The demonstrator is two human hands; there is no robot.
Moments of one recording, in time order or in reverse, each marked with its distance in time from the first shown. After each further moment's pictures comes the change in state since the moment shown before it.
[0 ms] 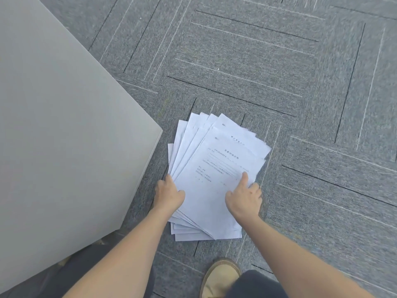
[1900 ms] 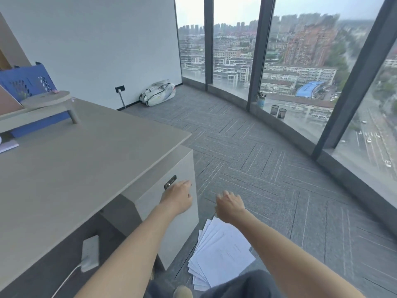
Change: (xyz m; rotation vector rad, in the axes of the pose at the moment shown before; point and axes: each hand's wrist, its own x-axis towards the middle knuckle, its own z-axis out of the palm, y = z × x) left_hand -0.531 0.005 -0.349 0.140 0.655 0.490; right_hand -0.429 -0.054 -0.354 -0.496 0.497 -0.937
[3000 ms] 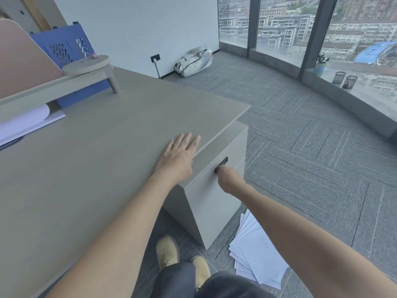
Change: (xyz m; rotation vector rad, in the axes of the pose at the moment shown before) left_hand 0.037 -0.155 -0.040 0.294 0.185 0.042; right_hand 0.136 -0.146 0.042 0.611 -0.083 0.017
